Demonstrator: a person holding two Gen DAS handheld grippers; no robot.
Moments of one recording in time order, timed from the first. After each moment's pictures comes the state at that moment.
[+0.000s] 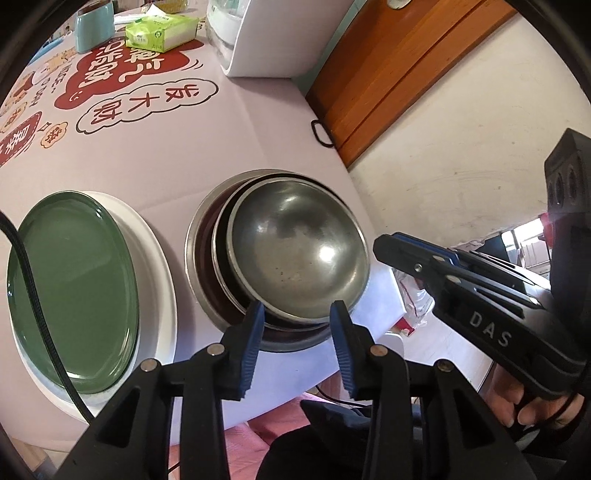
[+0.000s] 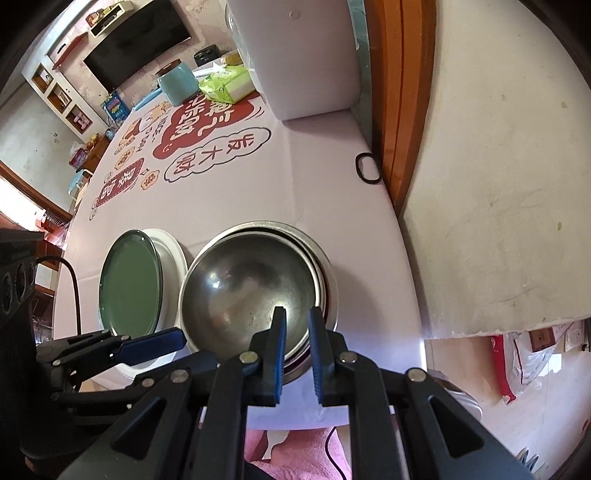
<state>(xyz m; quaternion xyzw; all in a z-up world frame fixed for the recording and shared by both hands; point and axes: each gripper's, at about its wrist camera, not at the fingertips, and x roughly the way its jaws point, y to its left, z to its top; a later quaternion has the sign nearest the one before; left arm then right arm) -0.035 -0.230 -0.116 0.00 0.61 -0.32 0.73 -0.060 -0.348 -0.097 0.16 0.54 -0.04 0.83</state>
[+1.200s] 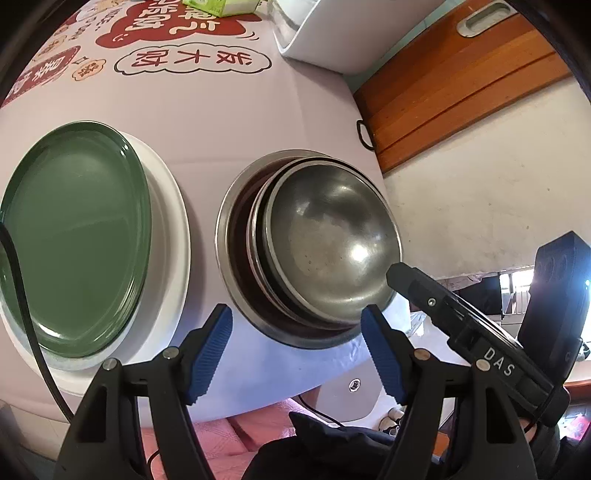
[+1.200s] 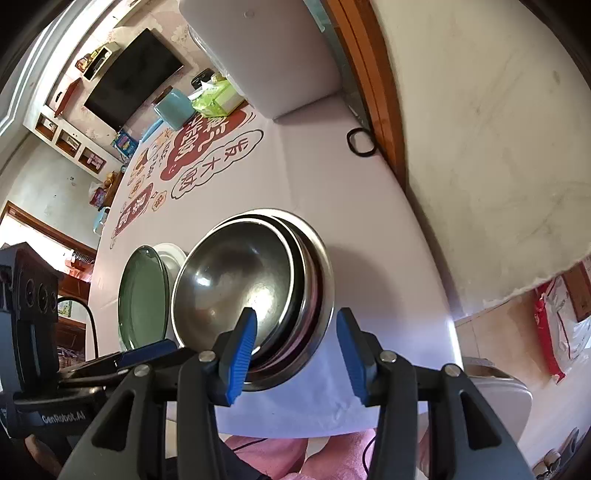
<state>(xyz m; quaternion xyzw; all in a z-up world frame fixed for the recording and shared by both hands) -0.016 -0.208 -0.154 -0.08 0.64 -0.26 0.72 -0.074 -0.367 -0.138 0.26 0.51 -0.01 0.82</state>
